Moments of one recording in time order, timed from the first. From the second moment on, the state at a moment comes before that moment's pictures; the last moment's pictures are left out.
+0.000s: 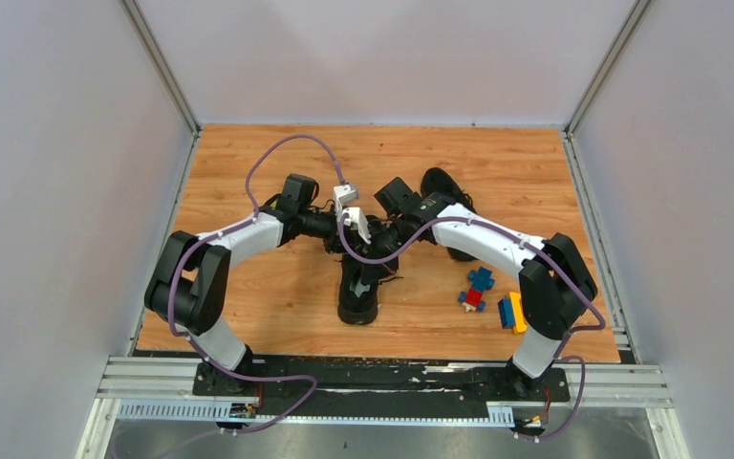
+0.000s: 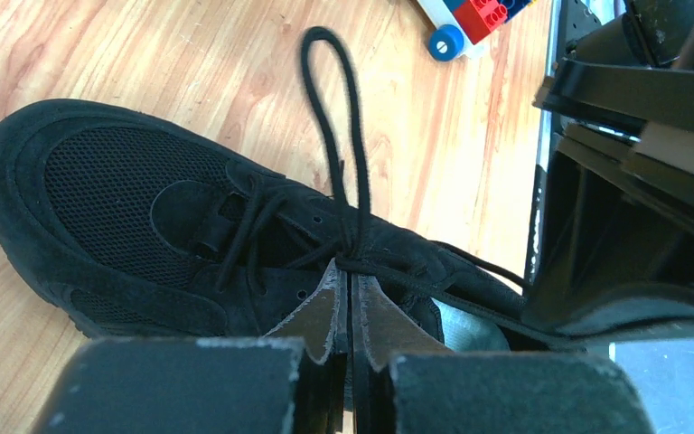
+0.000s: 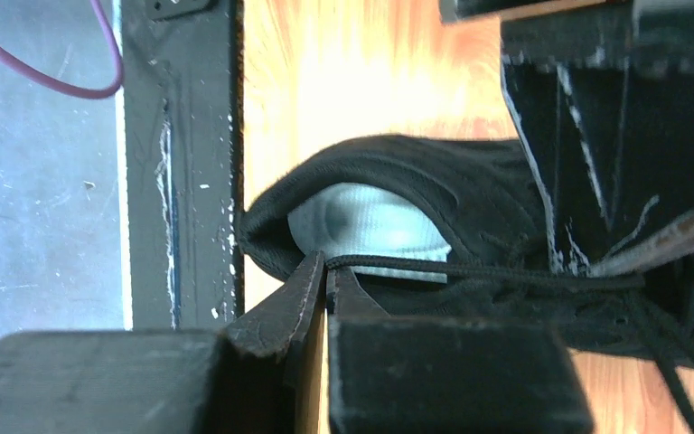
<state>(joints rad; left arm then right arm) -0.40 1.64 0.94 -0.11 1.01 0.18 0.76 1.73 1.33 -0.67 -0.80 -0.42</state>
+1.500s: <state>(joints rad) -0.39 1.64 0.96 -0.18 1.06 0.35 0.47 1.99 1.50 -0.69 -1.11 -0.34</state>
